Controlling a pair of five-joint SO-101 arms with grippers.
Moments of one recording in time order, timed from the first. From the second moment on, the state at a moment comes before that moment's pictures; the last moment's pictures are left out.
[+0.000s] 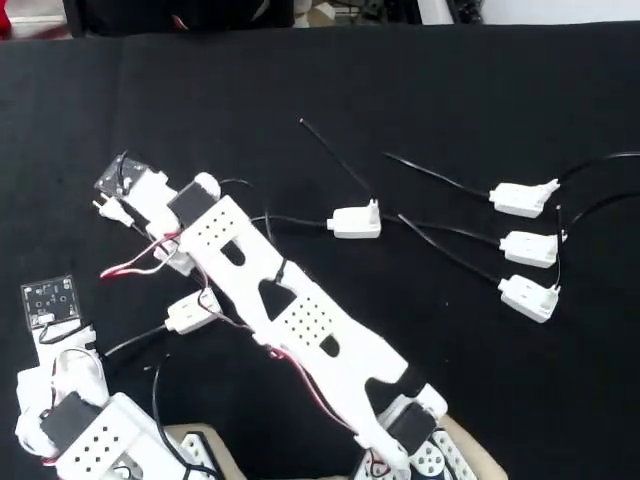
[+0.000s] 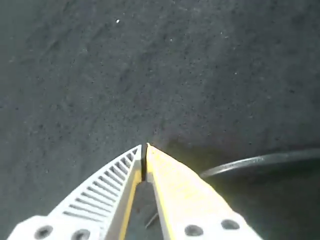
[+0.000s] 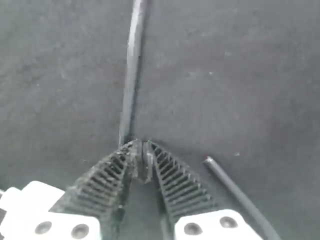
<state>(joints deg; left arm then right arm) -55.6 -103.8 96.0 71.8 -34.9 -46.8 80.1 -93.8 98.9 11.6</state>
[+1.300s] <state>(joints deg) -54.2 -103.8 96.2 71.8 -31.9 -52.4 81.9 -93.8 96.1 6.6</state>
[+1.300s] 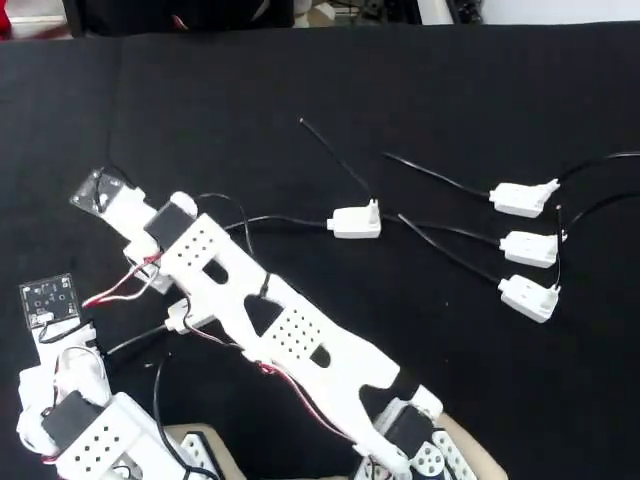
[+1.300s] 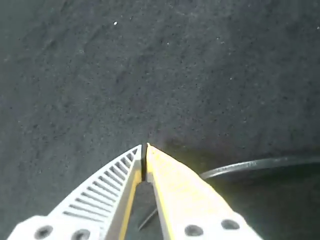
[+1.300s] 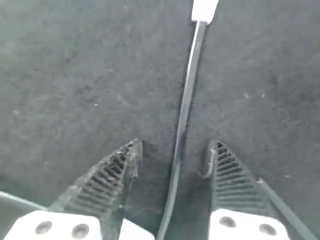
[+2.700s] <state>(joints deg) -54.2 -103.8 96.2 71.8 -31.9 -31.2 25.0 -39.5 99.1 17.8</state>
